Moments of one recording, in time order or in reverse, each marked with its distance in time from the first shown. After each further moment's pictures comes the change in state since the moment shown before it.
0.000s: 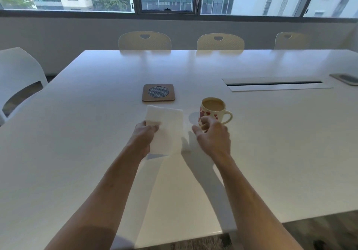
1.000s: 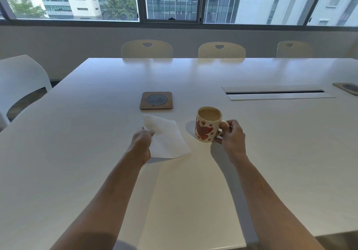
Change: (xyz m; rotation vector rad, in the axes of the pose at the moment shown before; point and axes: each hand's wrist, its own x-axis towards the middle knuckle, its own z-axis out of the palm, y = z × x) left_hand 0.018 -0.004 0.020 -0.186 0.067 -0.056; right_hand 0.067 0.083 -0.009 0.472 0.027 0.199
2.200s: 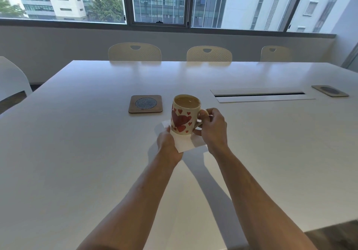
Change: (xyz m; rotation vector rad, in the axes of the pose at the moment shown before) left_hand -0.032 -0.017 0.096 -0.409 -0.177 -0.167; right_hand -0.015 -0.063 0.023 0.023 0.028 -0.084
